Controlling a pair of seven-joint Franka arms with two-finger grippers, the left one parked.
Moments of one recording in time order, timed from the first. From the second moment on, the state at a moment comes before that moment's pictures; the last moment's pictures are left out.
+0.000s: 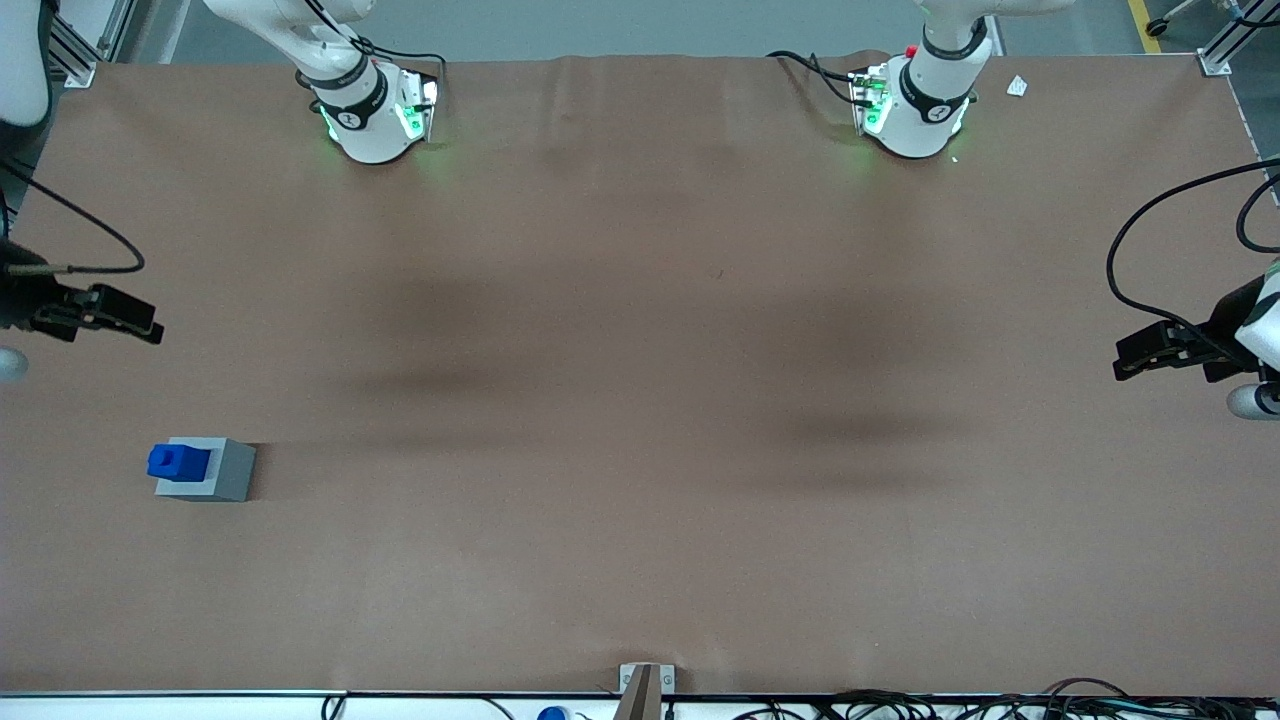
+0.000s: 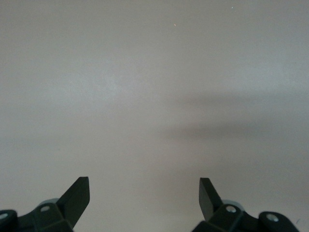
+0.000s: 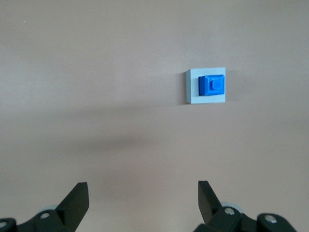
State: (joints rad) arm 0.02 0.13 -0.04 -1.44 0.01 1.55 0.04
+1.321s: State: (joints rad) arm 0.07 -0.13 -0.06 -1.71 0.01 1.62 0.05
